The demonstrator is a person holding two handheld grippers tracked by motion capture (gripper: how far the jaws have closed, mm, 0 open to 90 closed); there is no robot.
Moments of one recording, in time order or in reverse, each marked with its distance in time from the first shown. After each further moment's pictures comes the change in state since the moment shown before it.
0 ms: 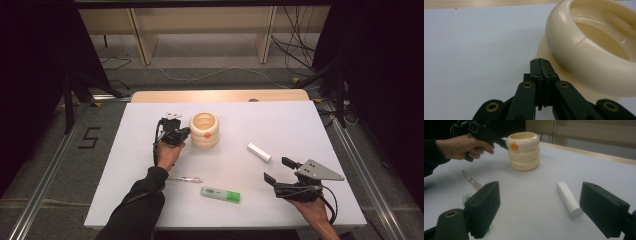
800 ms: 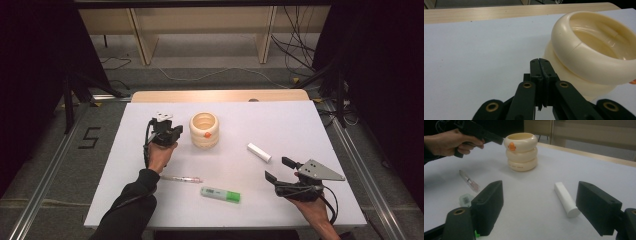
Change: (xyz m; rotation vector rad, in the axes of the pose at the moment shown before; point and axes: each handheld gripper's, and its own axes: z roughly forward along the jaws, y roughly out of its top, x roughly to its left) left arm 0.012 -0.001 -0.027 -0.071 0.000 0.025; right arm -0.001 0.000 -0.001 -0.008 -0.013 -0.003
